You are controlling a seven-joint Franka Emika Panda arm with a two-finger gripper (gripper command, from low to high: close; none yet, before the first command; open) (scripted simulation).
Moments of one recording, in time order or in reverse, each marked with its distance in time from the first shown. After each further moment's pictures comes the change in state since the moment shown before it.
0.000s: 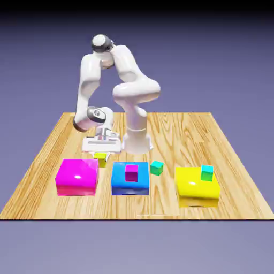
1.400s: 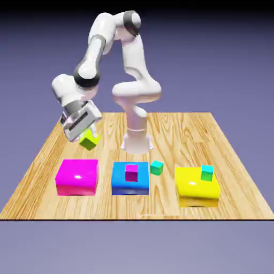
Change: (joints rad) arm -0.067 0.573 1.137 0.292 -1.616 -0.697 0.150
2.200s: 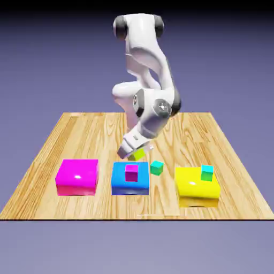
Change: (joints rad) arm 0.064 0.393 0.689 0.223 -1.044 -0.523 0.069
